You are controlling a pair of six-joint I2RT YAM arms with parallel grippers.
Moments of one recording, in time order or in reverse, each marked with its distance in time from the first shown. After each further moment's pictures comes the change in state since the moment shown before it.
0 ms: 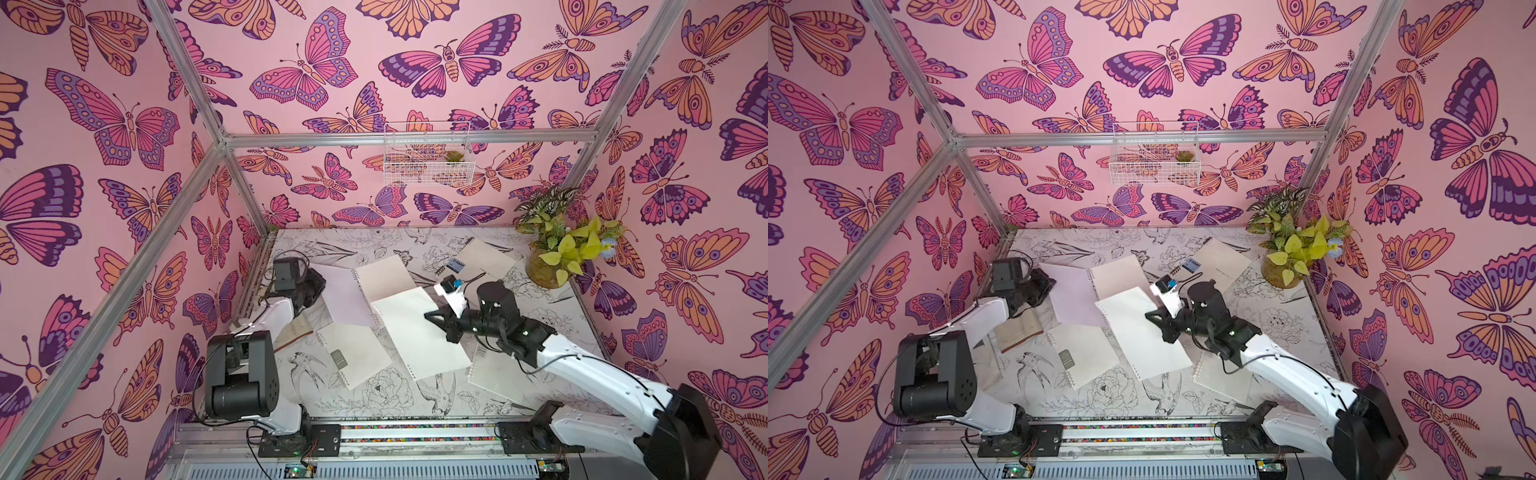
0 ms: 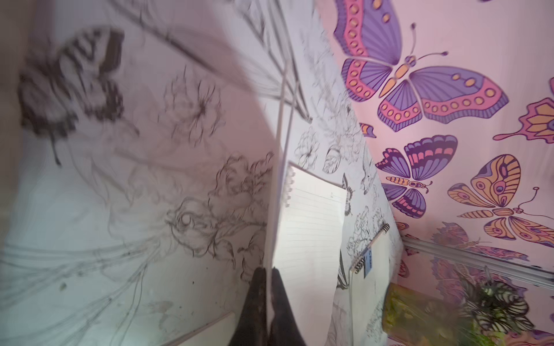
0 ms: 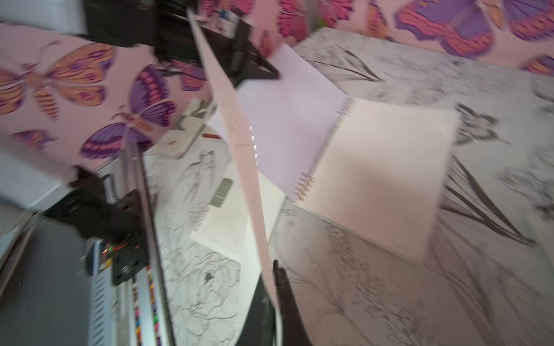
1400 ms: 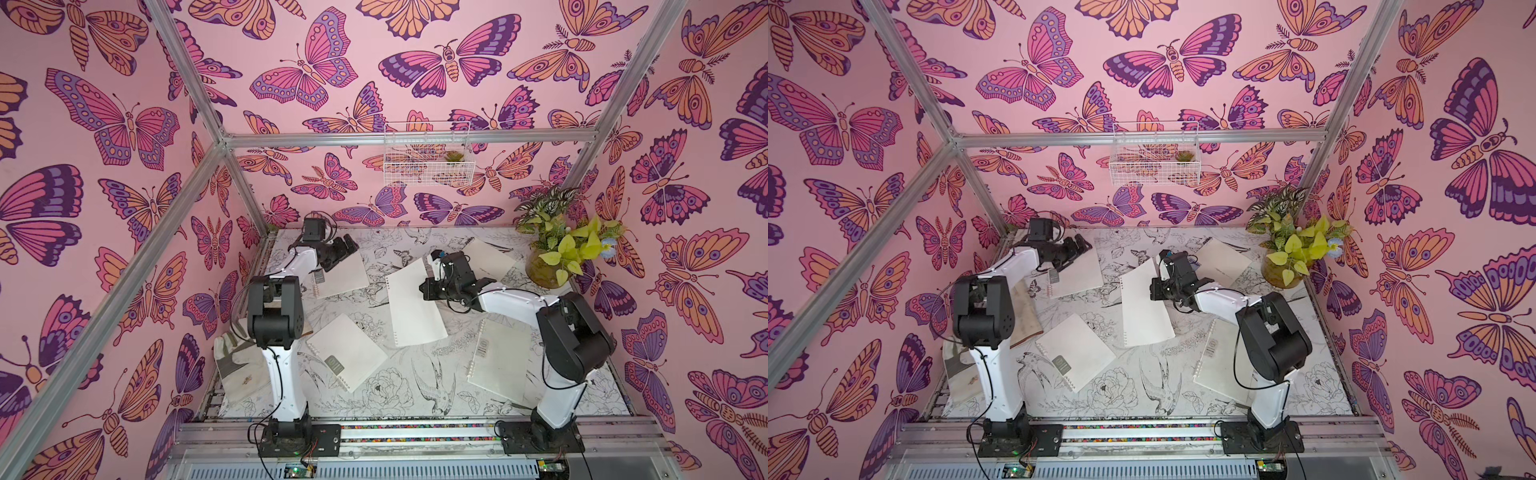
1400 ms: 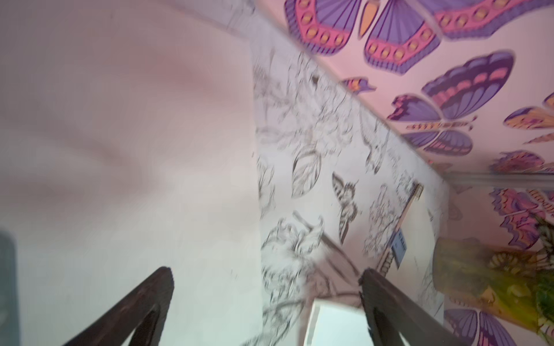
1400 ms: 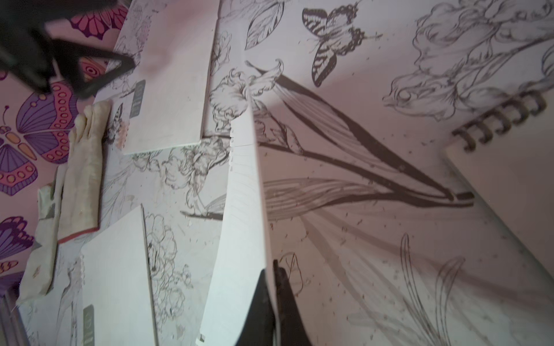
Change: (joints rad) left arm -0.138 0.470 0.539 -0.202 0.093 0.264; right arm -0.090 0.678 0.432 0.013 0.184 0.280
